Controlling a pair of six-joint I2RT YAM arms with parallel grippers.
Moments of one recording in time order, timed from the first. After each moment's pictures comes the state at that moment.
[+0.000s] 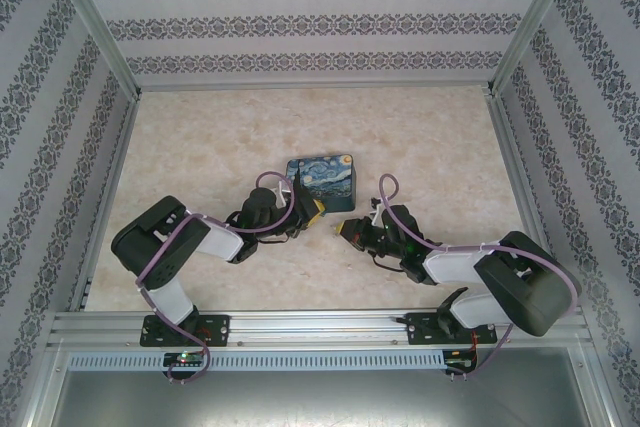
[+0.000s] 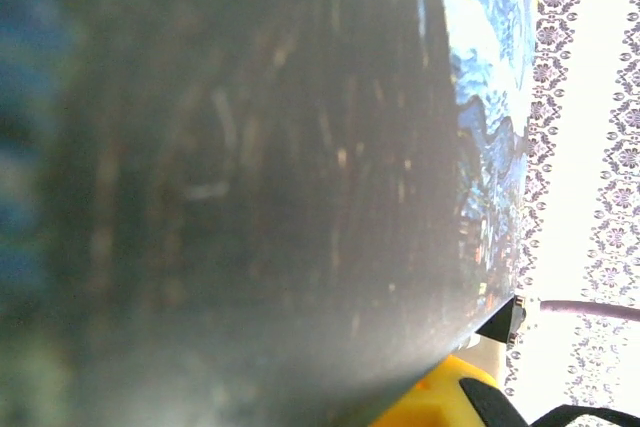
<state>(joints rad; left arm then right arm) -0.63 1.72 0.48 0.89 0.39 -1.43 0.65 1.36 0.23 0.66 -0.35 1.22</state>
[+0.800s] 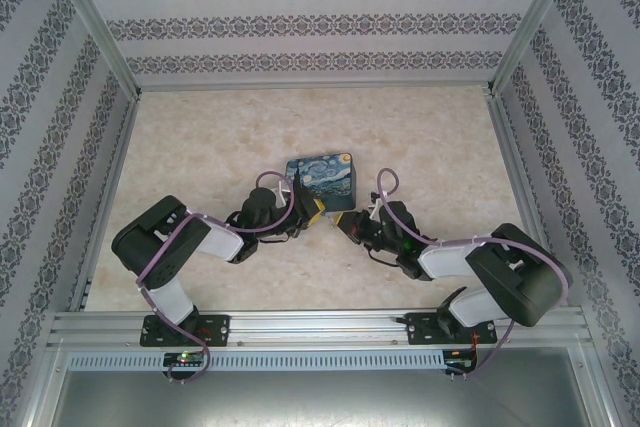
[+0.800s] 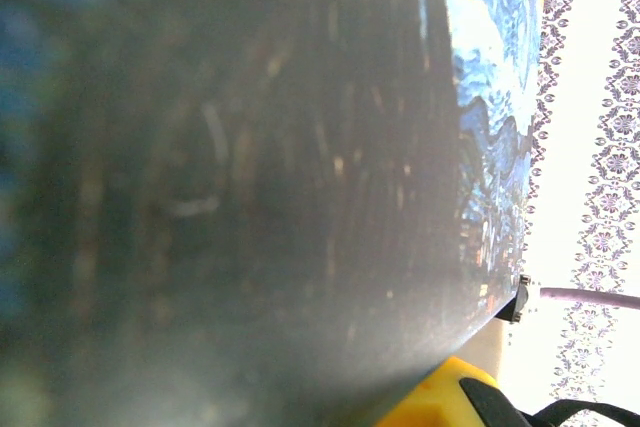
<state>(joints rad) -0.63 1.72 0.48 0.90 0.39 -1.45 0.65 1.43 0.27 0.73 -0.30 1.26</state>
